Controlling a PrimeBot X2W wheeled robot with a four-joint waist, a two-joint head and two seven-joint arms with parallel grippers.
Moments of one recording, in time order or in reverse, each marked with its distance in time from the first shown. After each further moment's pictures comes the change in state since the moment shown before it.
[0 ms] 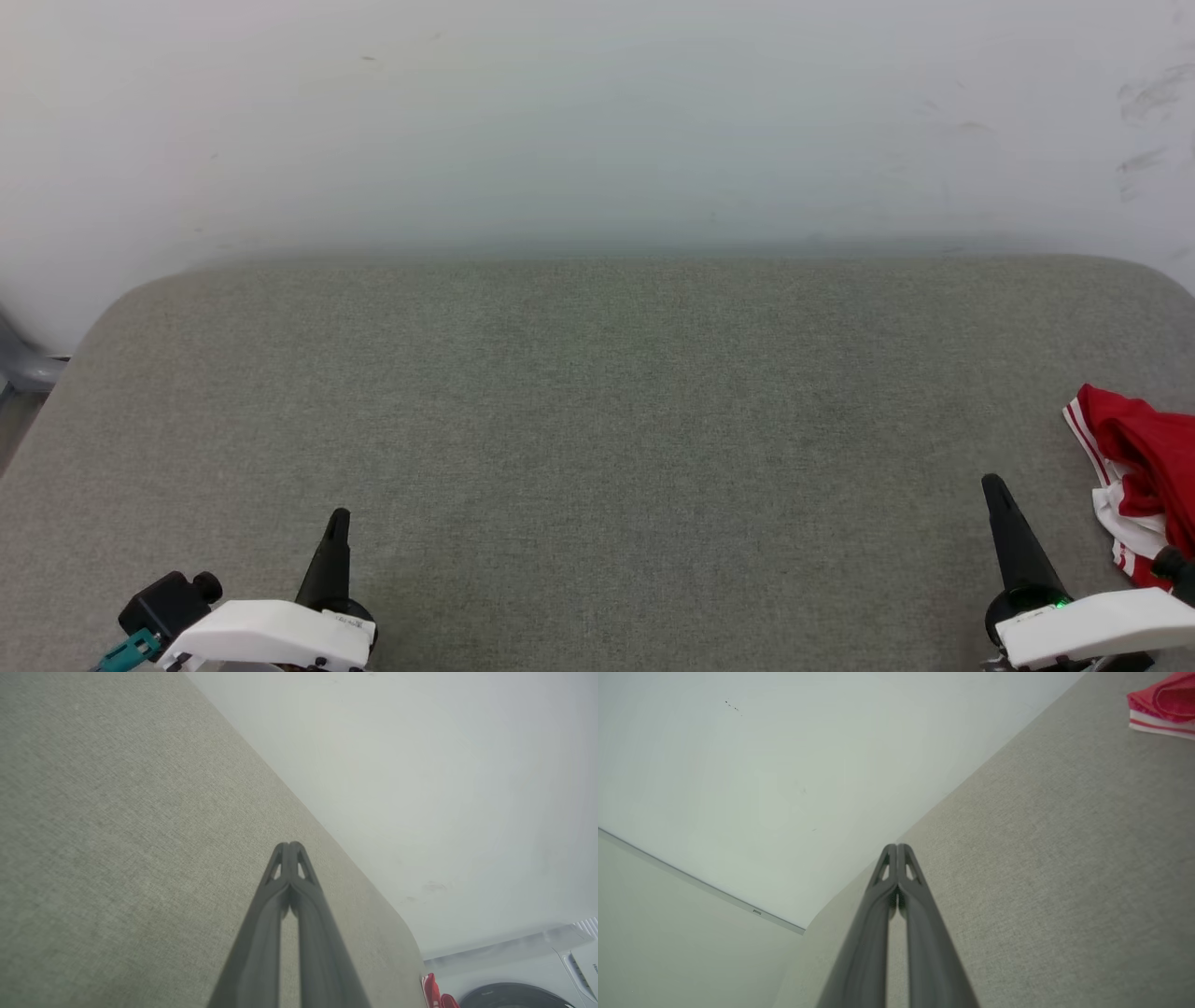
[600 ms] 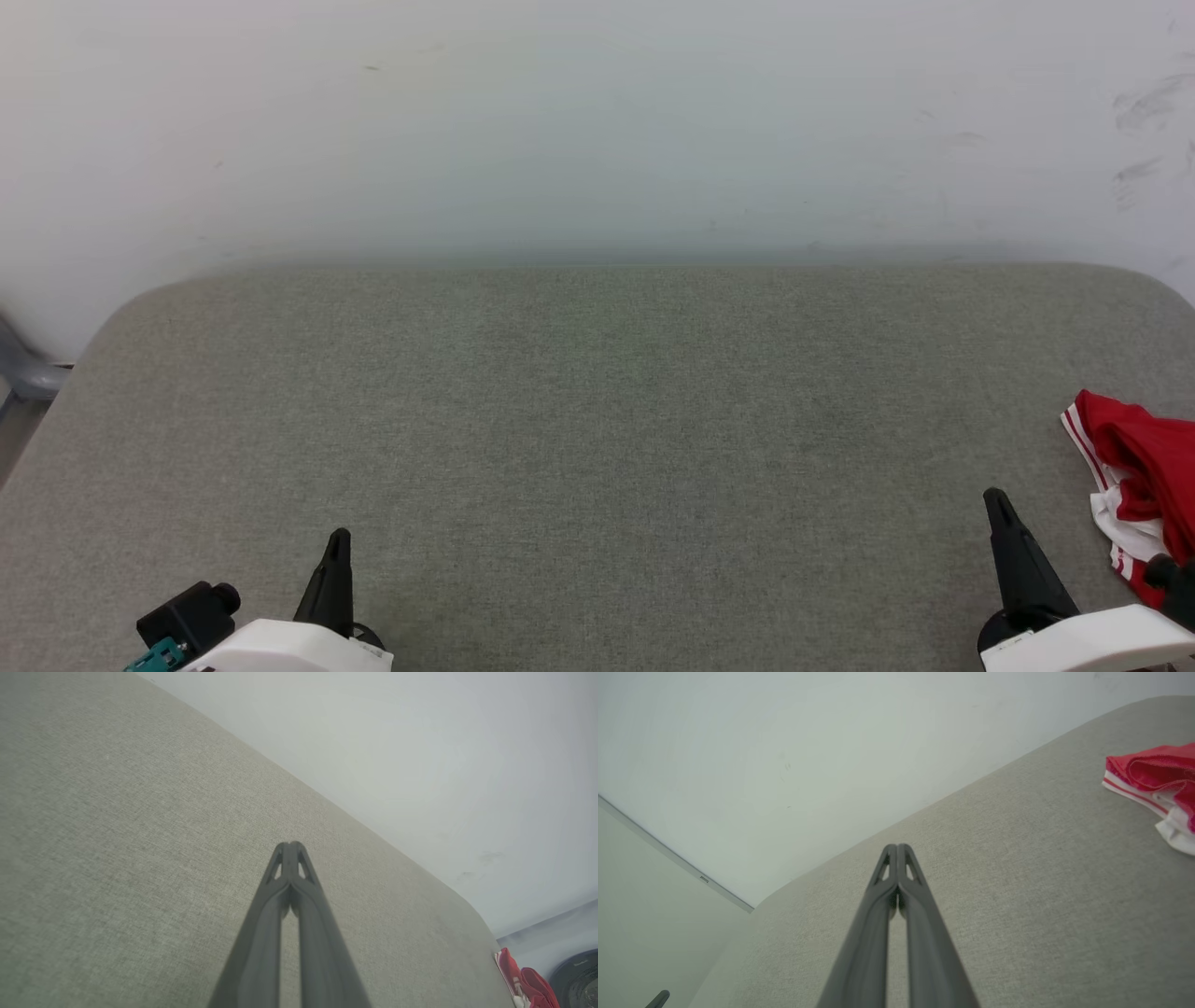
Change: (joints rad) left arm 0.037 0.016 -0.035 -0.003 0.229 0.024 -0.062; right arm 0.046 0.000 0.004 -0.056 -0.247 0.000 -0.027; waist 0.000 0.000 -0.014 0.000
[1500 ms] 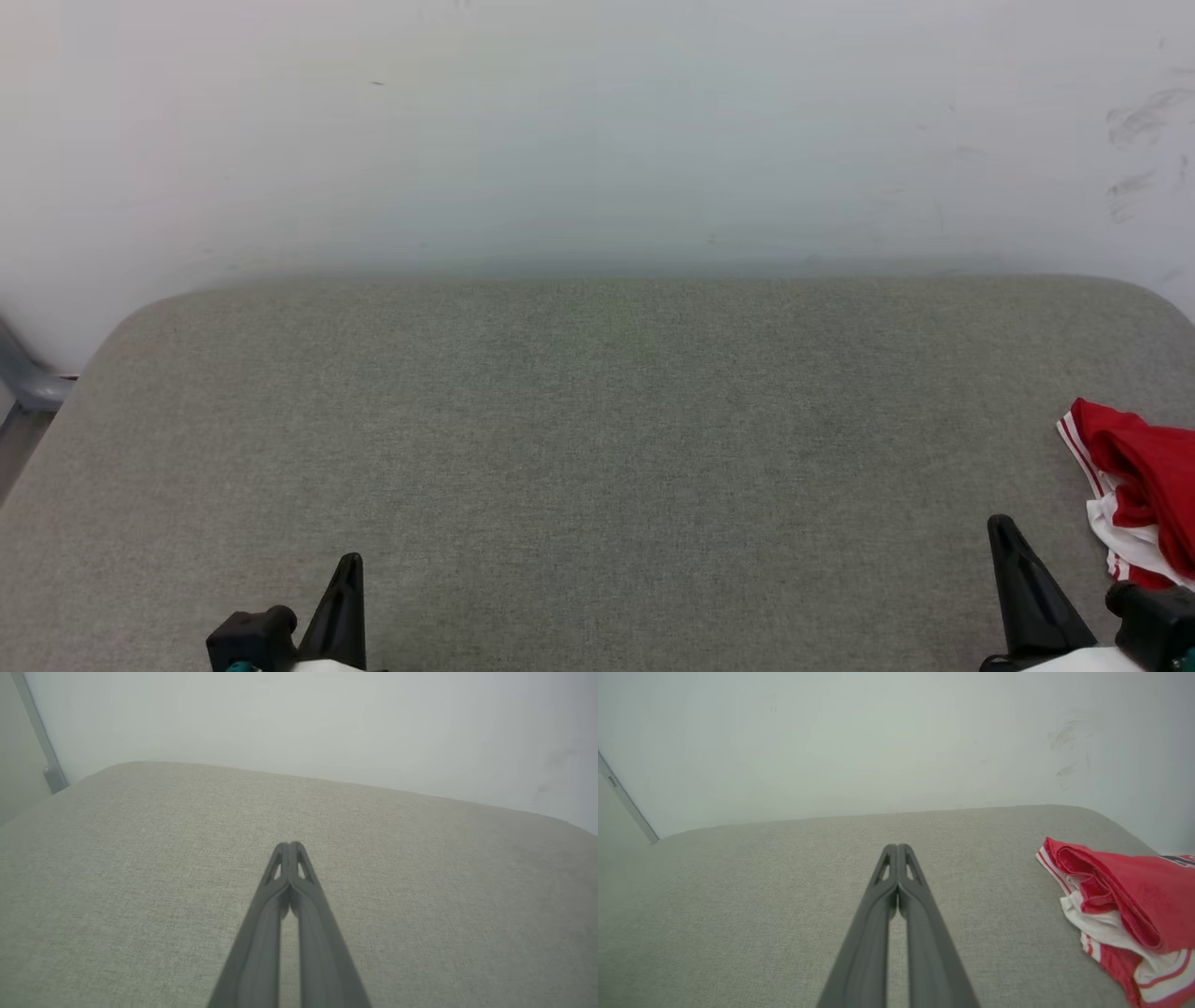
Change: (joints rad) left arm 0.055 0.024 -0.061 -0.001 0.440 0.046 -0.110; right arm 0.091 0.000 0.005 -0.110 -0.478 0.000 -0.053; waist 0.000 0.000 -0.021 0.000
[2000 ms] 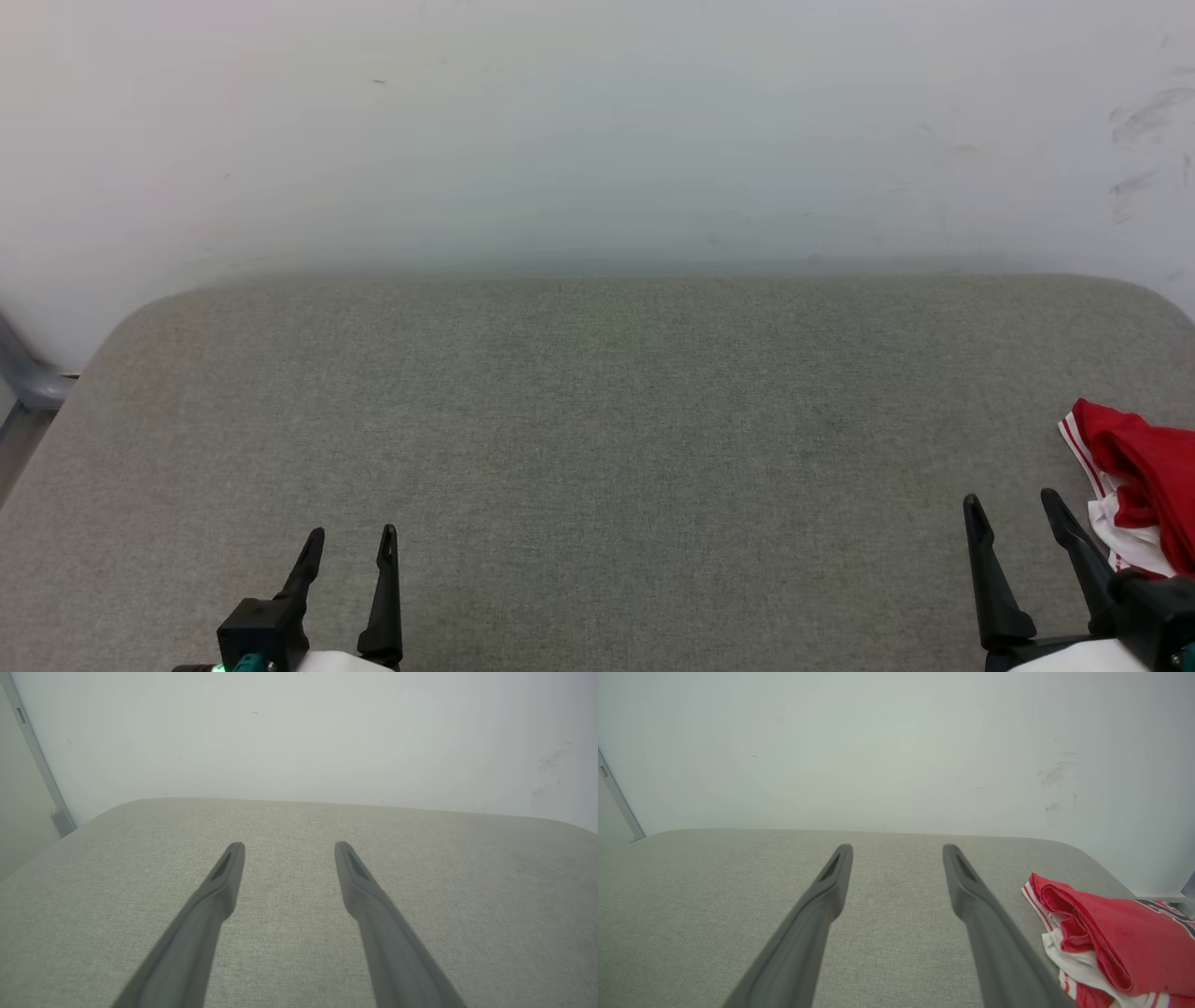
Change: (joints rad) left arm -0.011 0.011 -0.014 -0.046 0.065 0.010 -0.031; right arm -0.003 -0.001 -0.004 -0.069 -0.088 0.000 -0.006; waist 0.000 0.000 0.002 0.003
